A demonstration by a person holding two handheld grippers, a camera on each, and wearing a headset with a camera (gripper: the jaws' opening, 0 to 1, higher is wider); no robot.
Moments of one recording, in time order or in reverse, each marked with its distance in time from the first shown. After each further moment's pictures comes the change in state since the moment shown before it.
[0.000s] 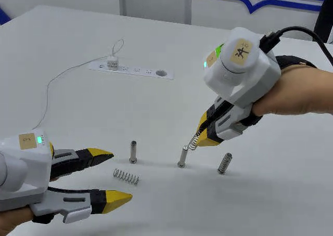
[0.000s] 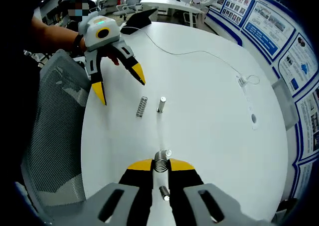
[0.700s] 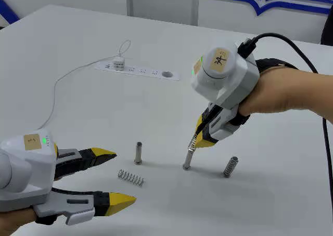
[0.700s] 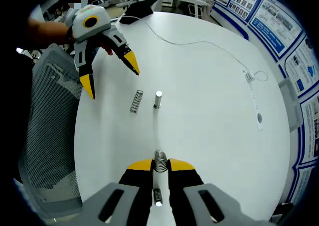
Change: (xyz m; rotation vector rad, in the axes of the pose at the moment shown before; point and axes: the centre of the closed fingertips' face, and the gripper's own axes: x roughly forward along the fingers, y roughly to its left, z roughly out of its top) left arm -0.003 0.003 0.000 0.003 0.001 0.011; right arm 0.024 -0.009 -0.006 -0.022 0.080 0.037
